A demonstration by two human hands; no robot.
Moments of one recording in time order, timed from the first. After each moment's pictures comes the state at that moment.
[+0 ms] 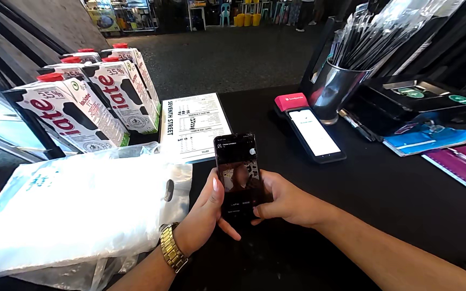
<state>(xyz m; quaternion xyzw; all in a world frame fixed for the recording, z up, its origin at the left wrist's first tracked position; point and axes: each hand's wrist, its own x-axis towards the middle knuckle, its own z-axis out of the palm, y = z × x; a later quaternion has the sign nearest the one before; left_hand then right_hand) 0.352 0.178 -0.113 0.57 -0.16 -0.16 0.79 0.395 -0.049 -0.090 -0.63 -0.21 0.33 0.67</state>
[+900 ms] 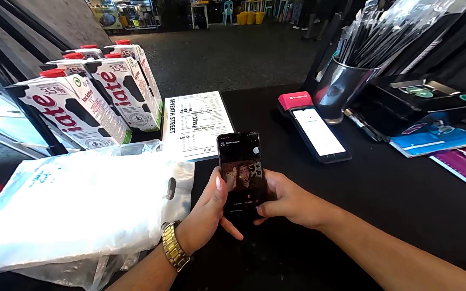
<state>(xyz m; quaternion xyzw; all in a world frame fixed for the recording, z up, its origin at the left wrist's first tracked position) 0.352 0.178 -0.112 0.57 -0.15 -0.17 0.79 0.394 -0.049 -0.090 -0.63 -0.21 0.33 0.67</state>
